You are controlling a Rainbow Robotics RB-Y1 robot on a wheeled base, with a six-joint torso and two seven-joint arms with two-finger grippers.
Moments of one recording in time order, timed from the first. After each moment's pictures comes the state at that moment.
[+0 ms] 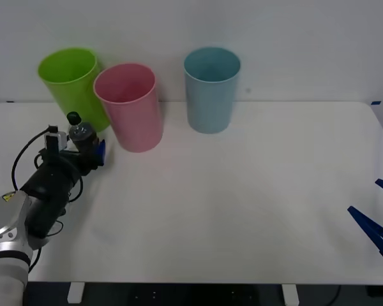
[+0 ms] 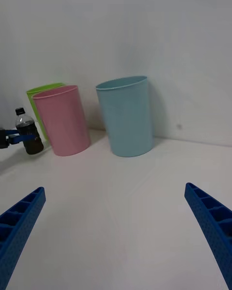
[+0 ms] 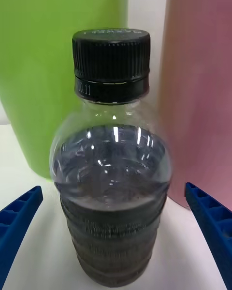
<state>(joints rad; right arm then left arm) 0.35 -0.40 -0.52 -1.66 0.96 -1.22 0.00 -0.34 0.21 0.33 -1.04 -1.35 -0.39 -0.19</state>
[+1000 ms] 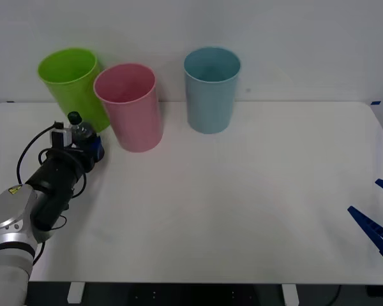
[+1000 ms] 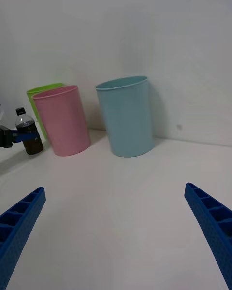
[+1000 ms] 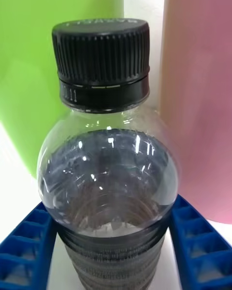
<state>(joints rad) 0.35 -0.40 -0.52 -1.66 0.96 -1.22 0.00 -0.38 0.21 0.33 -0.99 -1.38 -0.37 -0.20</state>
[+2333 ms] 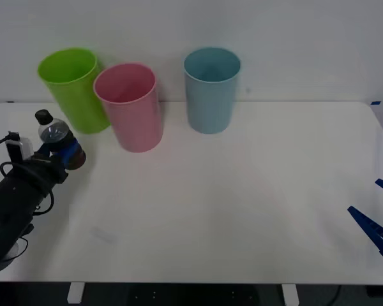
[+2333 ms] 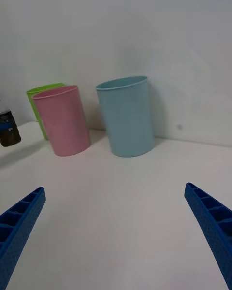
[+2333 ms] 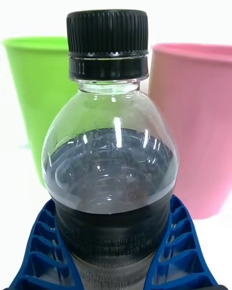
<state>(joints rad) 0.35 -0.40 -0.52 -1.66 0.96 -1.22 0.00 -0.09 0.36 0.23 -1.33 -1.06 -0.48 -0.16</state>
